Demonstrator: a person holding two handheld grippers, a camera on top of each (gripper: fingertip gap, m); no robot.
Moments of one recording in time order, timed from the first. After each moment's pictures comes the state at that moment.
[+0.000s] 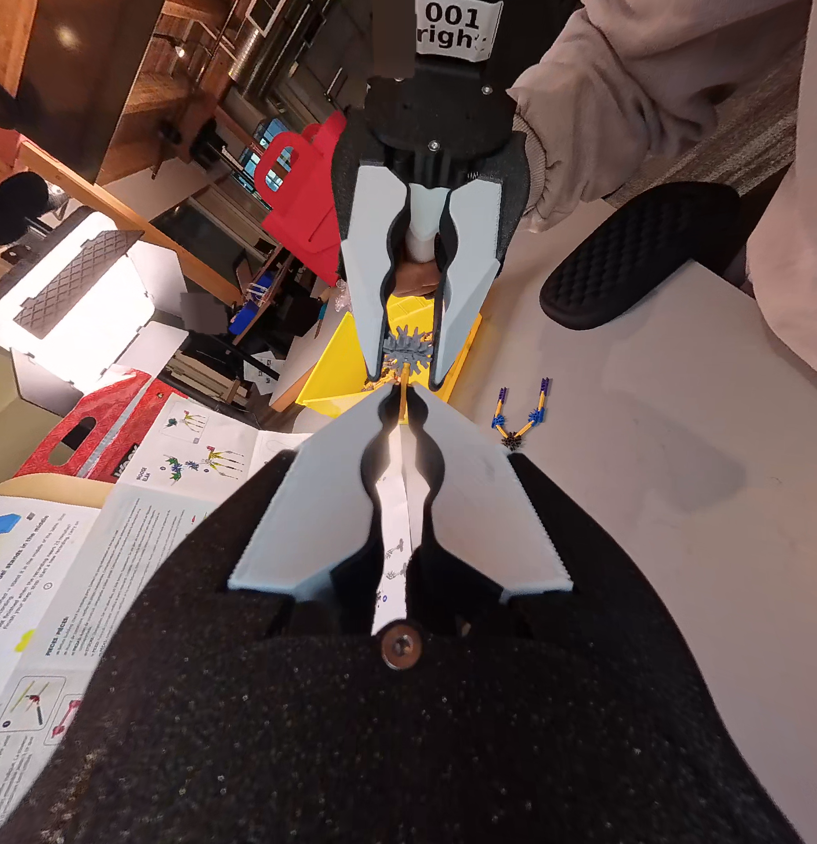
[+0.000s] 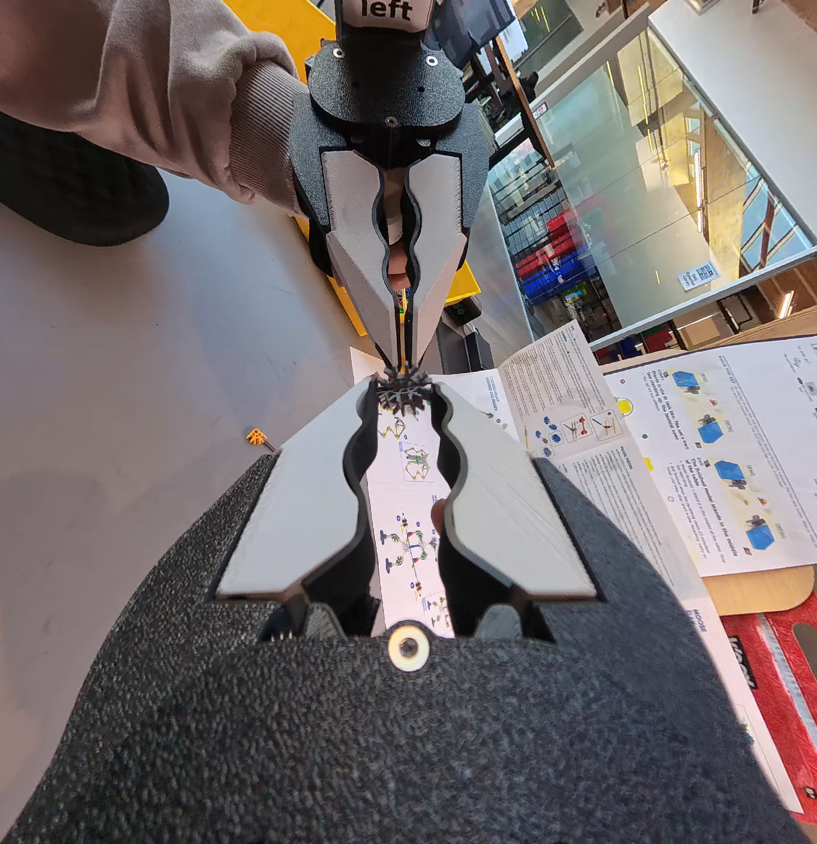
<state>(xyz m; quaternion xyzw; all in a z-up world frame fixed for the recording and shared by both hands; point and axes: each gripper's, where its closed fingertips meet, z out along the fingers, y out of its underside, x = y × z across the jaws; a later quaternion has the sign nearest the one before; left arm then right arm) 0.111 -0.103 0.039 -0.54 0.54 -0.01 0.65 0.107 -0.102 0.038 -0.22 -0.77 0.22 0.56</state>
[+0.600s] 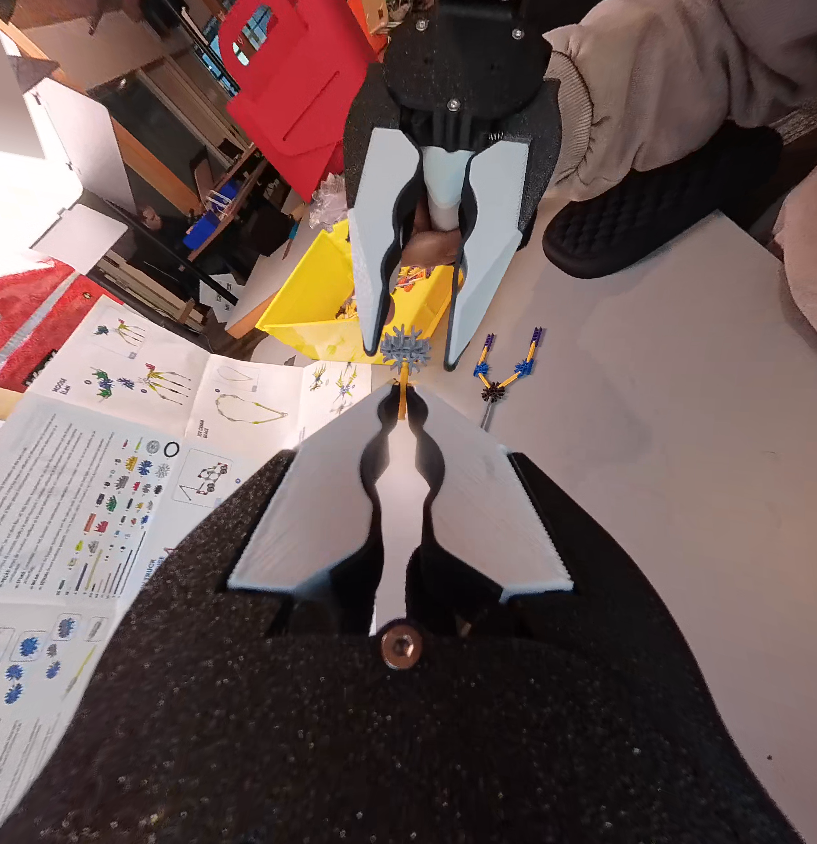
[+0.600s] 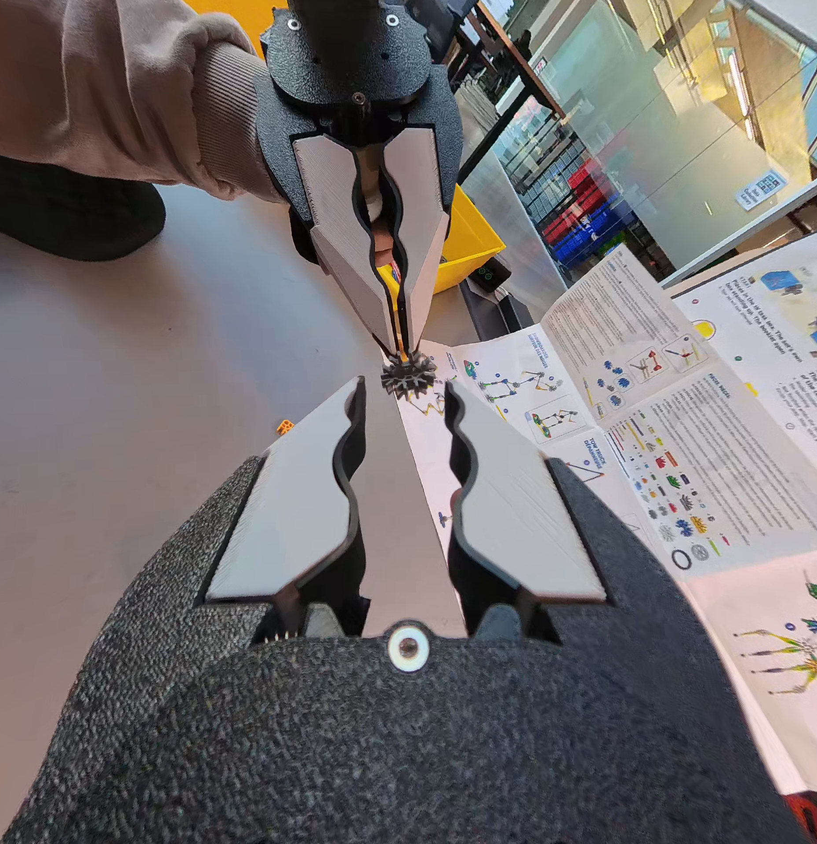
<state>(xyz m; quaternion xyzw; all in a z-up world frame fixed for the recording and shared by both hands) 0.096 -0.079 0.000 -0.61 0.51 -0.03 0.60 0.101 -0.075 0.000 -0.30 -0.75 0.29 0.52</state>
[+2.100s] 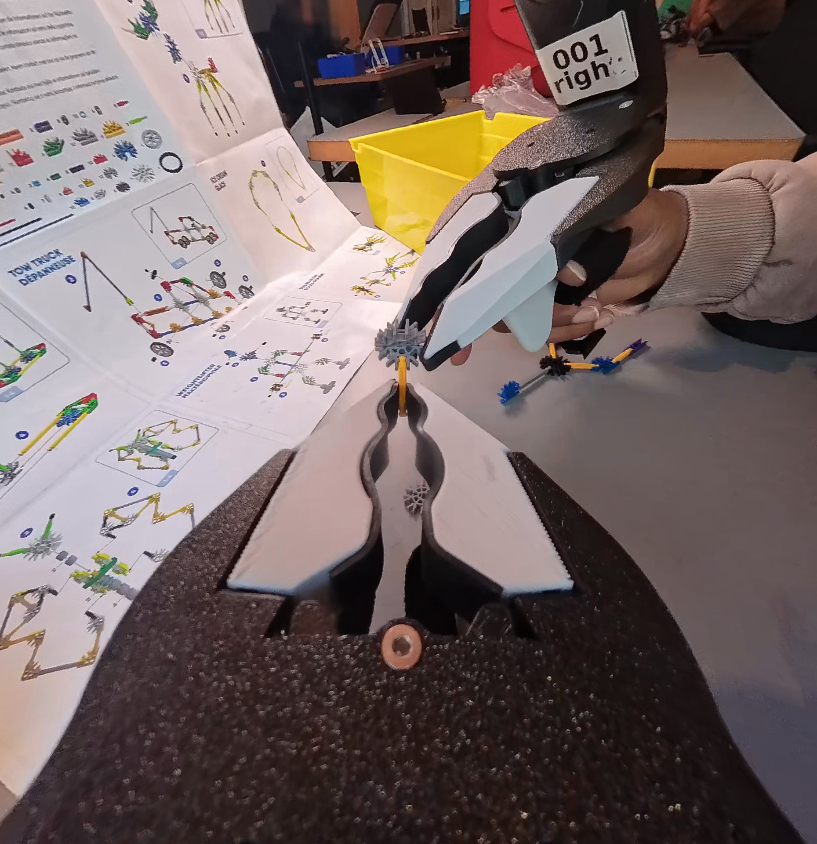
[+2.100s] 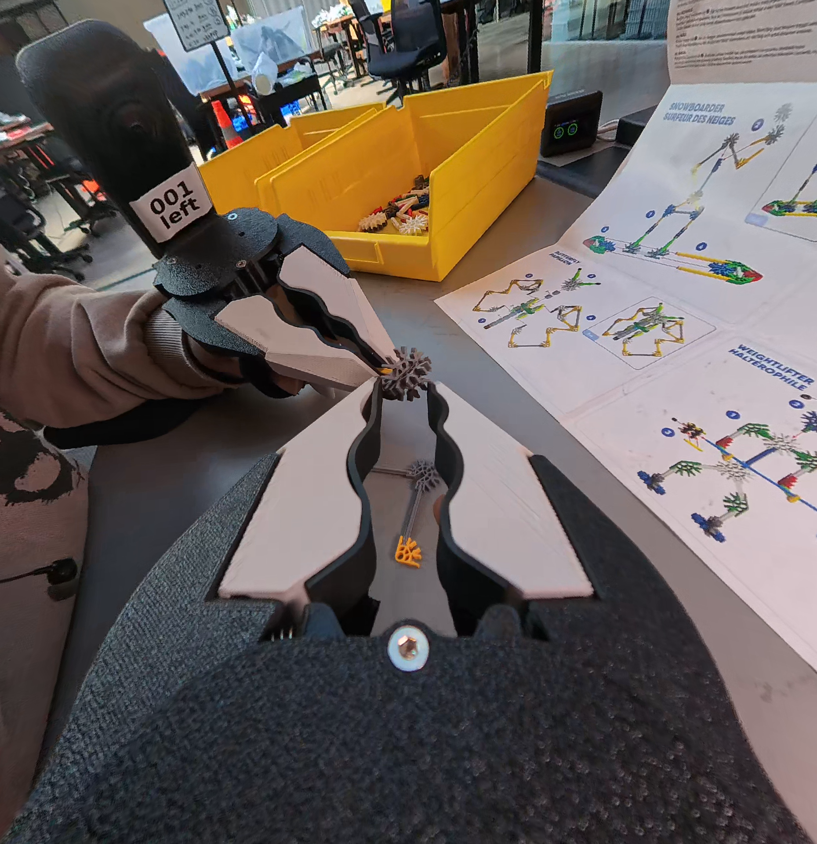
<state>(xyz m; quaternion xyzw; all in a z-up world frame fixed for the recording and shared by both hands) 0.044 -0.040 -0.086 -0.76 0.21 -0.11 0.61 0.040 -0.037 -0.077 -0.53 -0.60 0.53 0.28</state>
